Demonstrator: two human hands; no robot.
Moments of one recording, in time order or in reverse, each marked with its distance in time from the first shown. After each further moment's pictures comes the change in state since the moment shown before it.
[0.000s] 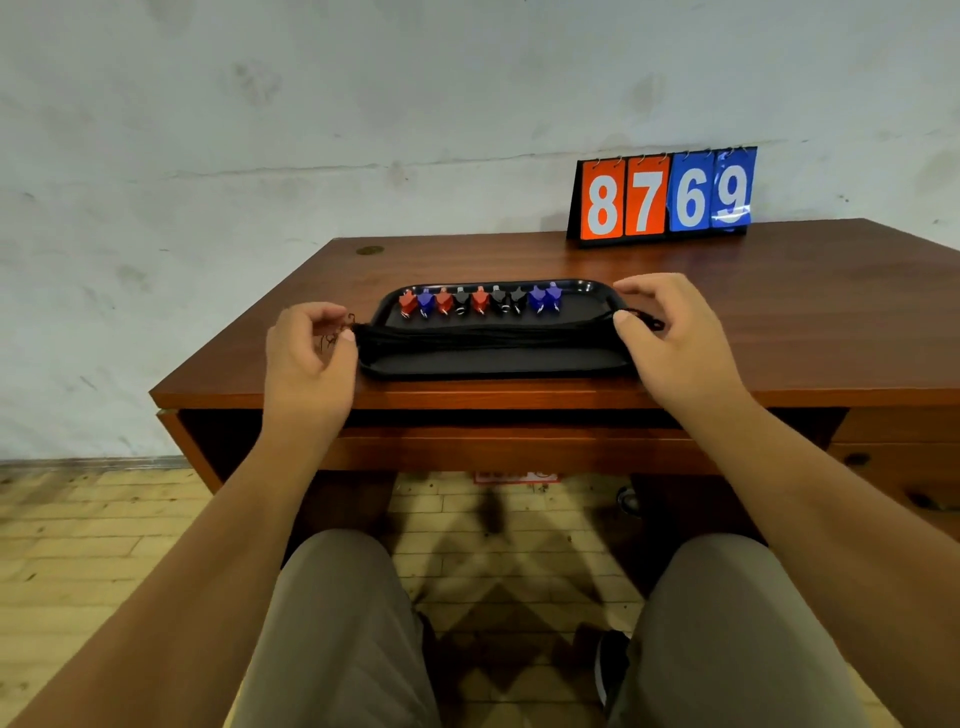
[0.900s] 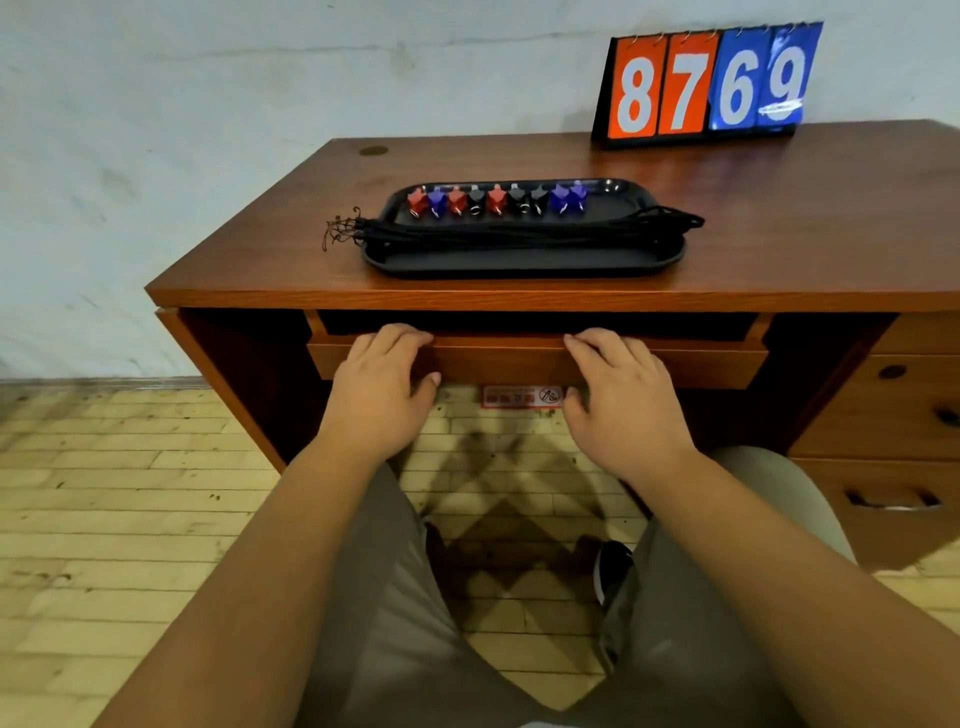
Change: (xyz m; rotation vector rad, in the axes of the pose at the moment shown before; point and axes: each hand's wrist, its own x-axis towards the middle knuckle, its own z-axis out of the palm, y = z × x) left_hand -0.090 -0.057 0.025 0.557 -0.460 0.264; right_hand -0.129 0.015 0.080 -0.560 -0.312 -0.097
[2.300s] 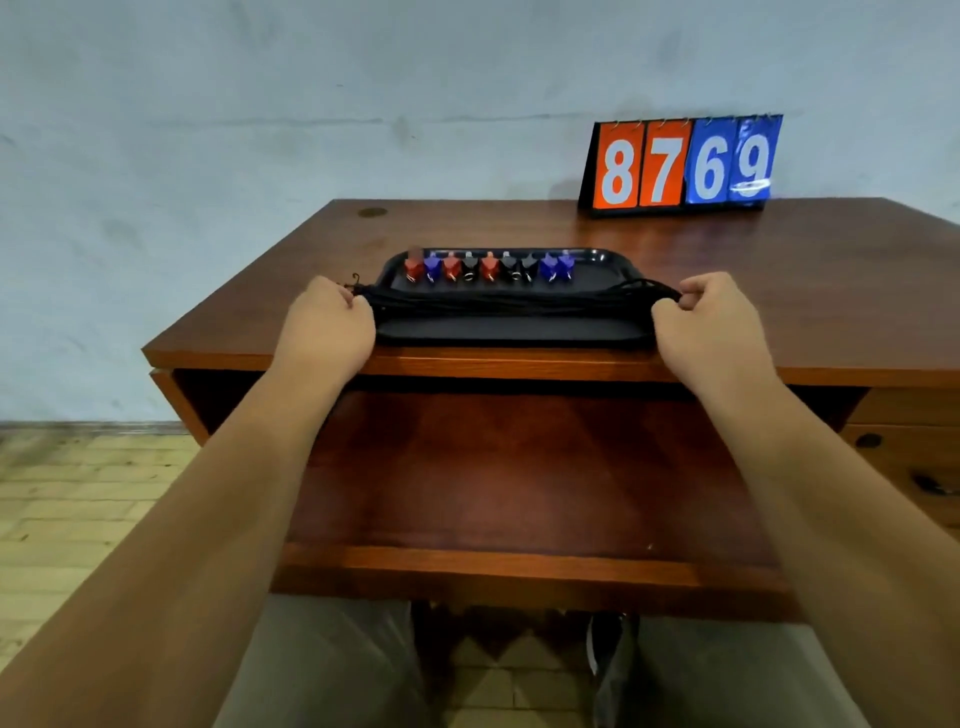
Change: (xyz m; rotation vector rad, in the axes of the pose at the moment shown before) left_hand 0.101 0.012 -0.092 -0.284 0.148 -0.563; right_hand 0.089 0.037 -0.112 0.507 0.190 0.602
